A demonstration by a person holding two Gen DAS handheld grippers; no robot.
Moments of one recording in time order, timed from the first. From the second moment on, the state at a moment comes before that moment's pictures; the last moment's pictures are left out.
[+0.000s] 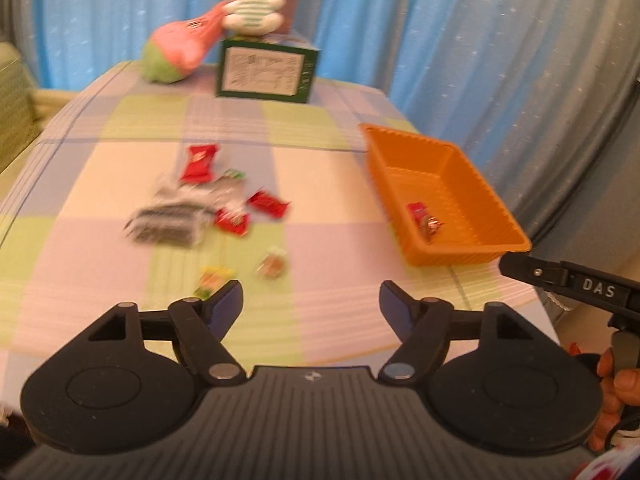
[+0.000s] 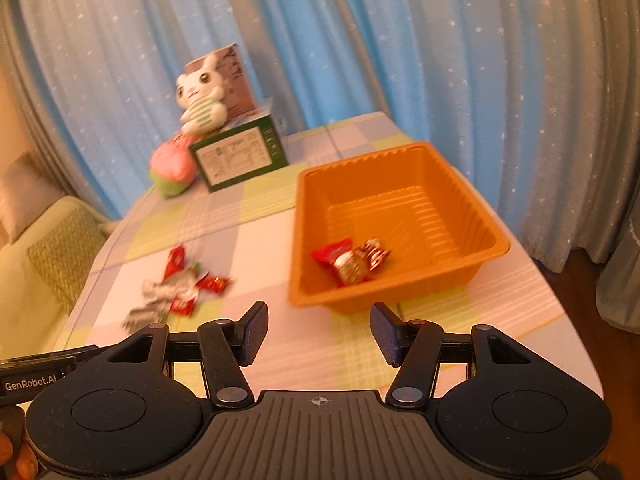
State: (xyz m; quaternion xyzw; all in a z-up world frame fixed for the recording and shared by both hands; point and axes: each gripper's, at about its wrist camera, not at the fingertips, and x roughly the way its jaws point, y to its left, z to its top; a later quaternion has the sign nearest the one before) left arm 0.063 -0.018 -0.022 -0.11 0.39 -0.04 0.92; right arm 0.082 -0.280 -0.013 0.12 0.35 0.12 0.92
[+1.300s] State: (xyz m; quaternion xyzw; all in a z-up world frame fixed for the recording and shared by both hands) left arm 0.149 0.029 -0.117 -0.02 0.45 -0.04 0.89; right arm 0.132 -0.191 -0.085 0.07 0.40 0.17 0.90
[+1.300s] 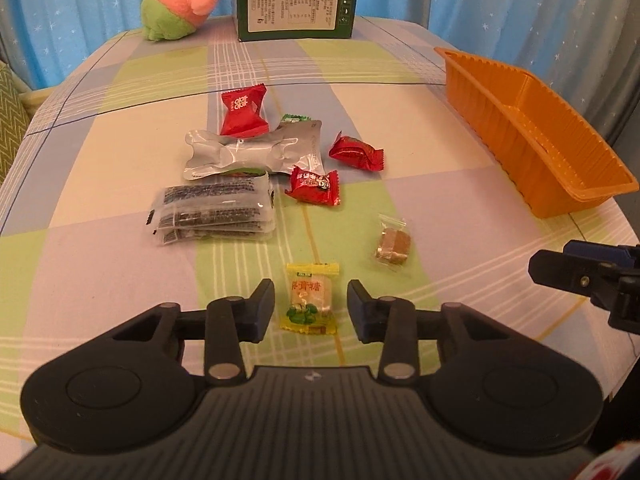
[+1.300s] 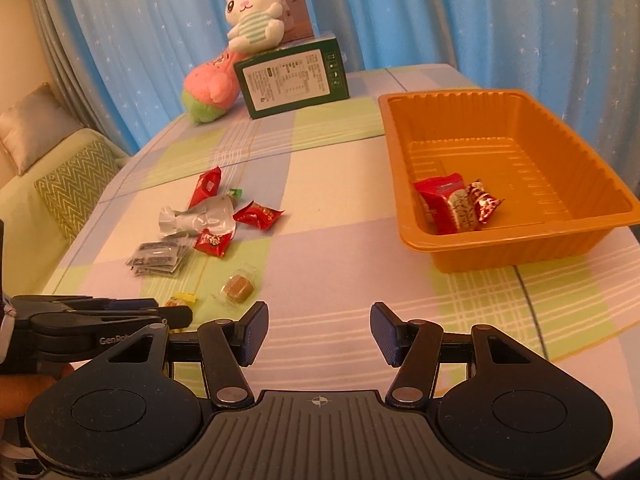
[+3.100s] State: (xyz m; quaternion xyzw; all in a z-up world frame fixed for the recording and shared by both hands) left arm 0.102 0.010 -0.028 -0.07 0.37 -0.03 0.92; right arm 0.115 -0.164 -0.049 0.02 0.33 0.15 0.93
